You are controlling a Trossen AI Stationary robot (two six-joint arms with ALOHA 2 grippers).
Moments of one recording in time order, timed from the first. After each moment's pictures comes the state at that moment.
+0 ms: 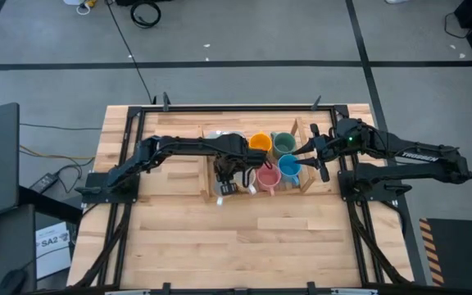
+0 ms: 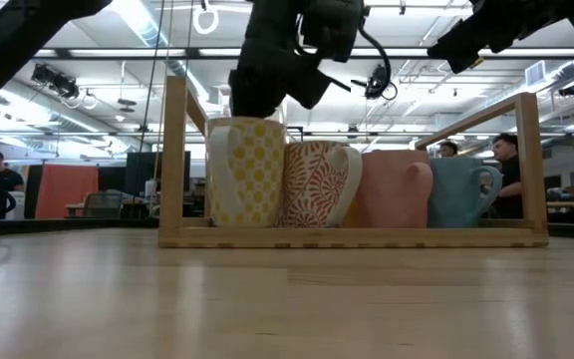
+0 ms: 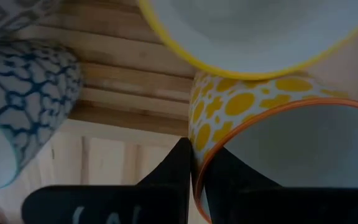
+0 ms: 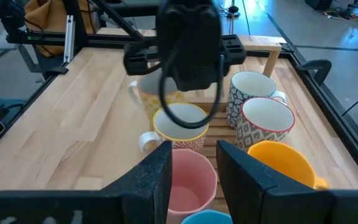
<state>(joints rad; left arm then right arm) 0.04 2.23 2.09 -1.57 -0.02 -0.20 -0.24 0.66 0.65 -0.38 -0.29 -0.15</state>
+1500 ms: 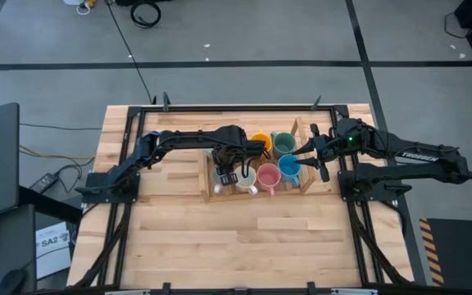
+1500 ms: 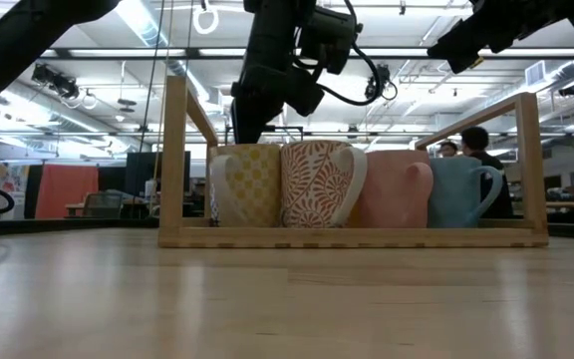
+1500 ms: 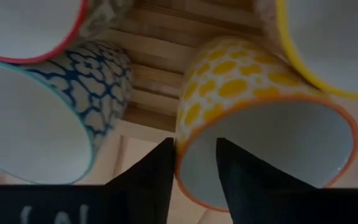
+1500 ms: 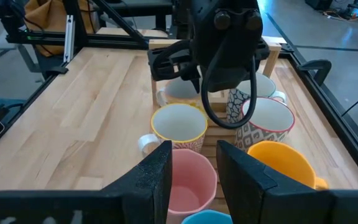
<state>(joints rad) 0.10 2.23 2.09 -1.57 -0.10 -0.19 -0.24 0.66 0.65 -0.38 -0.29 -0.15</state>
